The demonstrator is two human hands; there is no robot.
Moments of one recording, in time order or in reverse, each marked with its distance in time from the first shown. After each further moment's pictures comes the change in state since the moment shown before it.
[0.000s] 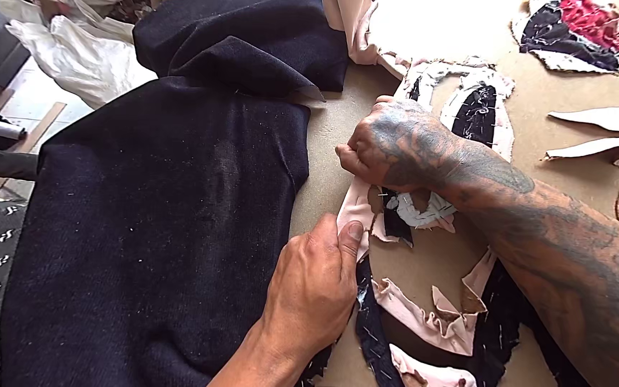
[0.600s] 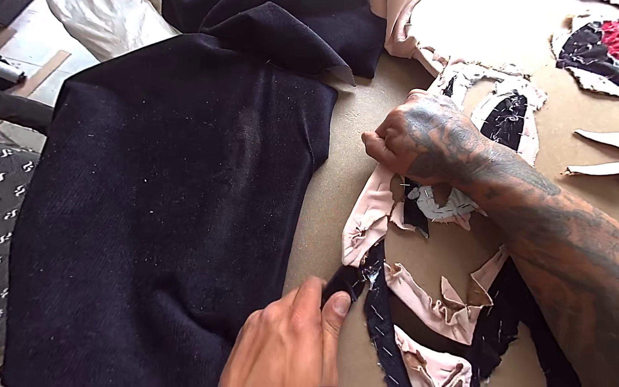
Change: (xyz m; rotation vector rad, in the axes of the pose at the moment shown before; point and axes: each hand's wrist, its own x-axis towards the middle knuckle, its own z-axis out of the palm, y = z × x) left_hand -0.087 0.006 -0.041 0.155 -0.235 -0.123; right_hand 0.001 -0.003 0.001 -0.001 -0.016 0.017
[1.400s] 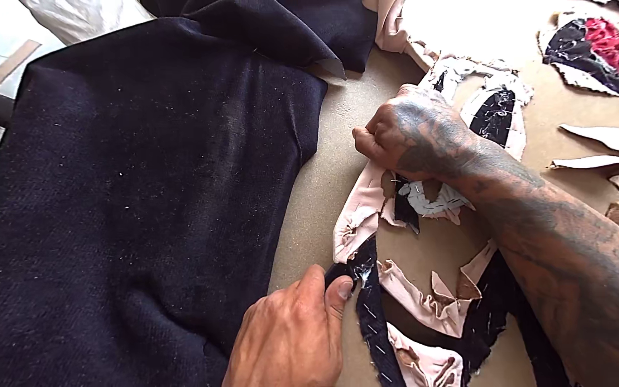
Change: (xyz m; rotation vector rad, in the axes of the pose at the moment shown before) left_hand 0.014 -0.001 0.026 0.065 0.189 0.077; right_hand 0.000 -0.005 -0.002 -0.005 -0.061 0.076
